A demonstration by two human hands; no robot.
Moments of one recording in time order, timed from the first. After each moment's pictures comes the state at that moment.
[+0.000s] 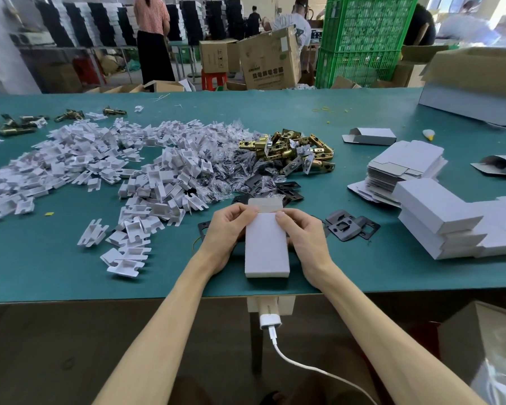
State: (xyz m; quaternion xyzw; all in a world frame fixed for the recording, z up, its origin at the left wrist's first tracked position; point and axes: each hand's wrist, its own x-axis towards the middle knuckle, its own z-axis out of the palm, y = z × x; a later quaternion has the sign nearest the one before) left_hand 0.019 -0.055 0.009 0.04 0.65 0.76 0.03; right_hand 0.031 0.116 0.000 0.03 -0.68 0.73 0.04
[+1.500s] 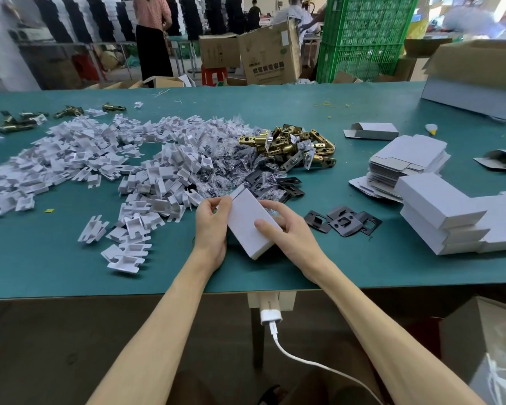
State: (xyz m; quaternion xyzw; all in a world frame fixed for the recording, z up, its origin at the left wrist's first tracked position) left_hand 0.009 -0.056 0.004 -0.11 0.60 0.78 -0.13; right_hand 0.036 0.111 0.008 0.13 -0.76 0.64 -0.02
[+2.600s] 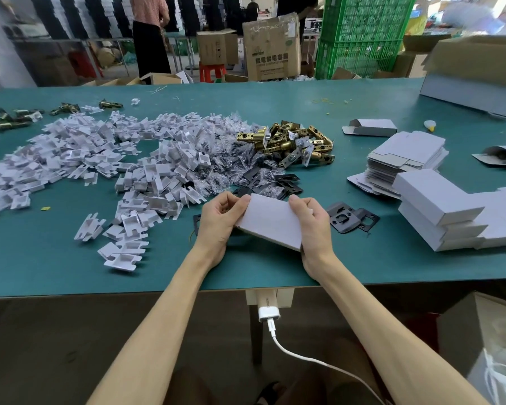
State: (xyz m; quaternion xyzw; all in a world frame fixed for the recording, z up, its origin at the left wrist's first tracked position) left_hand 0.020 -0.055 0.008 0.03 0.68 0.73 -0.08; right_hand 0.033 0.120 0.005 -0.05 -0.63 0.77 0.07
